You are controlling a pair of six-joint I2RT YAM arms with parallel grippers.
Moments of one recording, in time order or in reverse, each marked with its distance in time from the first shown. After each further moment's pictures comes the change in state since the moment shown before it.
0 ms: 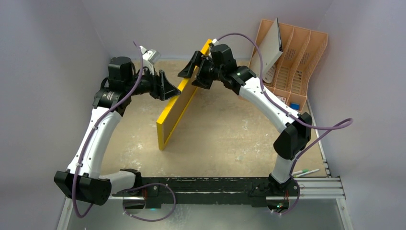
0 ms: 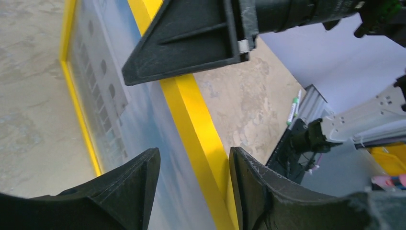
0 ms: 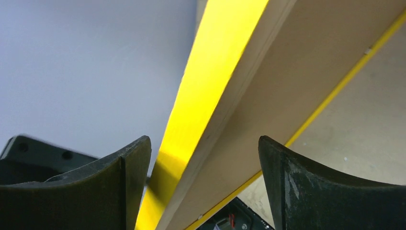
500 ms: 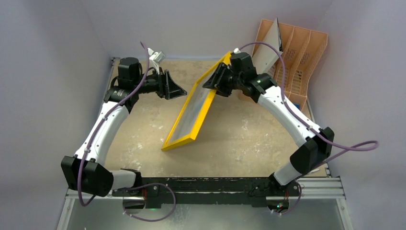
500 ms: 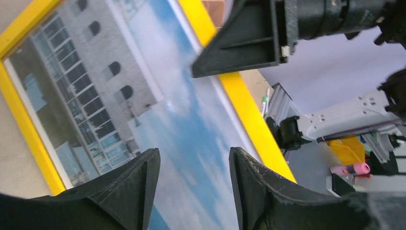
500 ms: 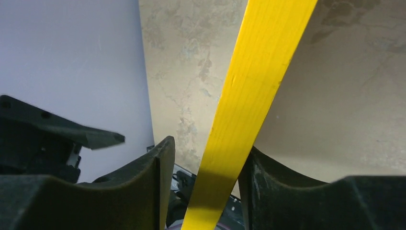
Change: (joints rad) left arm -0.003 0.073 -0.114 0.233 0.200 -0.142; right arm -0.070 -0.203 -0.184 -0.195 0.121 -0.029
